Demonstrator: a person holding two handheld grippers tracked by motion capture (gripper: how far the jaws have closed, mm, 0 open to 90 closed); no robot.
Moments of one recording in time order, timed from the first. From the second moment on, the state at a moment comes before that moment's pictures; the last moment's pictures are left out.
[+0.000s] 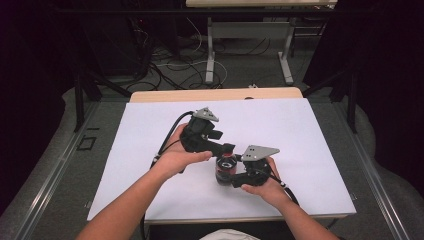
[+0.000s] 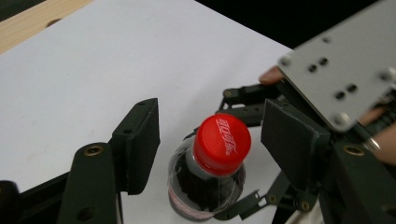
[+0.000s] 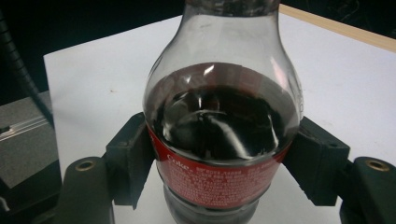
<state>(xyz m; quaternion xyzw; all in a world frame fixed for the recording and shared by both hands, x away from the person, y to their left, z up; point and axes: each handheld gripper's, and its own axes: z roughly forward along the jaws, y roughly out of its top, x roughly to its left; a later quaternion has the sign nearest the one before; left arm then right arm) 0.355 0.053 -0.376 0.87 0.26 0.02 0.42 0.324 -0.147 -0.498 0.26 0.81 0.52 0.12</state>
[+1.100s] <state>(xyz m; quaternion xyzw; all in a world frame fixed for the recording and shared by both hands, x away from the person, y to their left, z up) 0.350 0.029 -0.385 0.88 0.26 0.05 0.39 0.323 -0.145 -0.500 0.25 0.81 0.51 0.11</state>
